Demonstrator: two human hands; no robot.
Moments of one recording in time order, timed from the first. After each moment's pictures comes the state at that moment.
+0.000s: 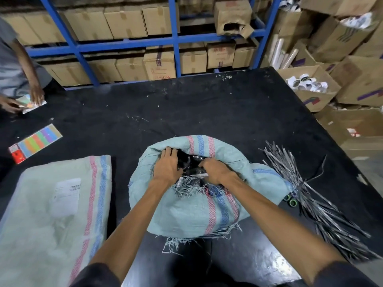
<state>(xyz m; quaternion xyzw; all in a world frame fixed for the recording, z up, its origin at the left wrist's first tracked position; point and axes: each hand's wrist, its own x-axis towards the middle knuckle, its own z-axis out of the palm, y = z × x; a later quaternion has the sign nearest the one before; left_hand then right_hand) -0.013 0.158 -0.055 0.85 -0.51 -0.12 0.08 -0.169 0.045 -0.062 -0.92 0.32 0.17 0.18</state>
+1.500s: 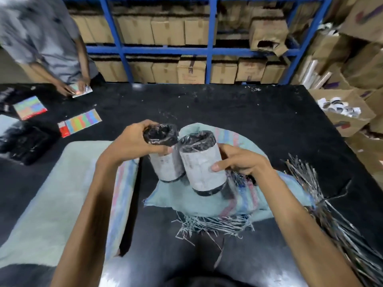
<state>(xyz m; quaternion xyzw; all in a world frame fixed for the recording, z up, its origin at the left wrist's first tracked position) 0.044 0.310 0.132 0.82 -0.39 -0.26 0.34 -0.183 0.104 0.085 -0.67 0.15 0.10 0.72</state>
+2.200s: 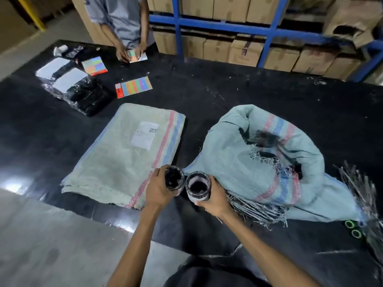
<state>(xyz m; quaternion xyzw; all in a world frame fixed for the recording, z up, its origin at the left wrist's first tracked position) -0.028 0.467 -0.072 0.92 -0.21 -0.15 0.30 -0.151 0.294 -0.122 -0.82 0.26 -0.02 0.51</state>
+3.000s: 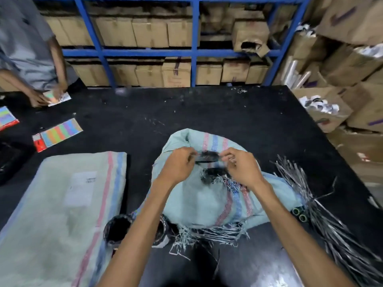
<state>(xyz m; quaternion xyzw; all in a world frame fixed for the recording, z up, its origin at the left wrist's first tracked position) -0.017 0.203 0.033 0.79 -0.51 -0.19 0.29 -0.200 0.076 0.029 -0.86 0.41 -0.14 0.29</state>
